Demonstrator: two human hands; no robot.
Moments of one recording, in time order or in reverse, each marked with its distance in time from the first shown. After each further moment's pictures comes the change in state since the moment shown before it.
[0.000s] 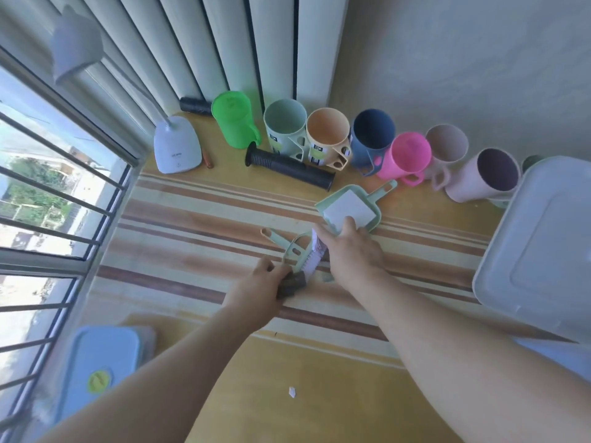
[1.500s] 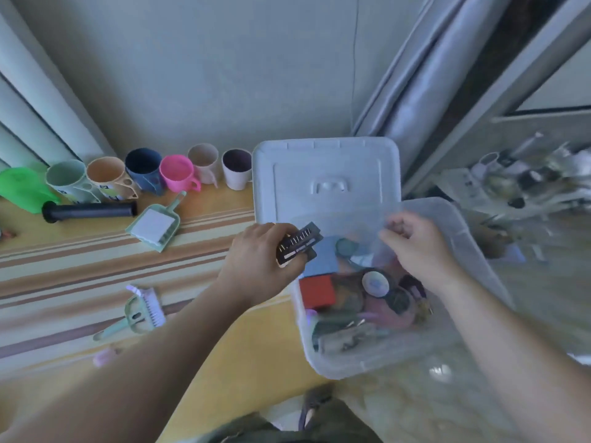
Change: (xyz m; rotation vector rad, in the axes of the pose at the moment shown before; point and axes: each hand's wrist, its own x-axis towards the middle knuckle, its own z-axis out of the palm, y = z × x) left_hand -0.142 0.401 -0.061 -0.233 0.354 0.673; right_hand -0.413 0.354 -0.031 1.011 0.695 0.507
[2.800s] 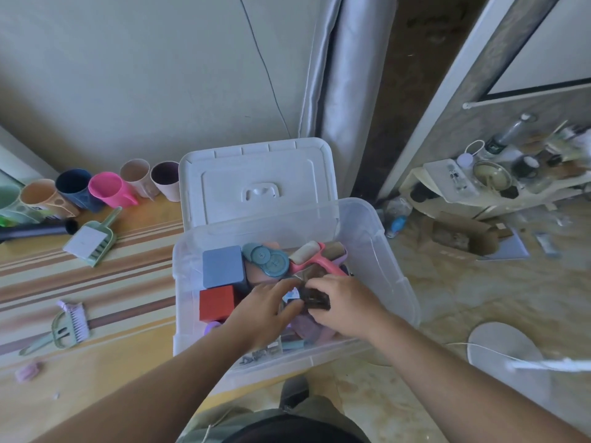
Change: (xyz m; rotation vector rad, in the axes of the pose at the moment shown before) left_hand 0.017 0.127 0.198 -0.051 -0.442 -0.179; right_hand -0.007 0.145 -0.072 -0.380 -0.485 -0.365
